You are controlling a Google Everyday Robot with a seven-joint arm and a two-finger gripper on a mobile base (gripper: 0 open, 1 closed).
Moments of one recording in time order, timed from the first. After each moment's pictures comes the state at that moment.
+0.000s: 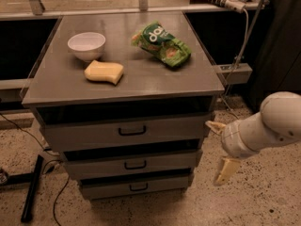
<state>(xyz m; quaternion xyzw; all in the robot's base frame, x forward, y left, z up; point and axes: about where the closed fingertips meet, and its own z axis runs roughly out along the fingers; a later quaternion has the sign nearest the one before) 0.468 -0.200 0.689 -0.69 0.68 0.06 0.24</state>
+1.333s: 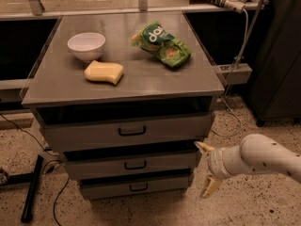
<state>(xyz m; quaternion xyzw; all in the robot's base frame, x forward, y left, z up) 0.488 -0.189 0.547 -0.70 0.65 0.06 0.29</state>
